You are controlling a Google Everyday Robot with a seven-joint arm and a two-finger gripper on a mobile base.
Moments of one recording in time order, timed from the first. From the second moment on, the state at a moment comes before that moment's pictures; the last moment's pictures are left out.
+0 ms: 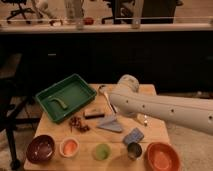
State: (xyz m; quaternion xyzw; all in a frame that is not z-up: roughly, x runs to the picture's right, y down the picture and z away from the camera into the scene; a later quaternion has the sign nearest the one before) arm 0.130 0.149 0.726 -0.29 -0.06 -0.53 0.79
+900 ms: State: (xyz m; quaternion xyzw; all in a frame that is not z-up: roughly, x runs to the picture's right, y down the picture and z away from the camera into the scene) arm 0.111 0.142 0.735 -0.26 -0.10 -0.56 0.78
